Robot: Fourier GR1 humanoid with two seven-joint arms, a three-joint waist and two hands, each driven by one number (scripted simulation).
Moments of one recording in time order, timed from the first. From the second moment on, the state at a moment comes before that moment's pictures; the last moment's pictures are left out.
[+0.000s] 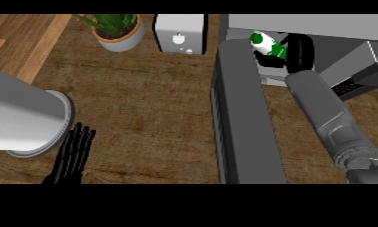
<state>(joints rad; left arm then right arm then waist) 0.39 0.29 -0.29 -1.81 0.22 0.10 -0.49 -0.99 -0.24 -0.24 -0.13 0.43 -0.77 -0.58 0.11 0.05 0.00</state>
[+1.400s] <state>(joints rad) 0.33 0.25 -0.35 -1.79 0.17 0.10 -0.47 -0.92 -0.20 -0.34 -0.13 0.33 -0.48 -0.79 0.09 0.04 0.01</state>
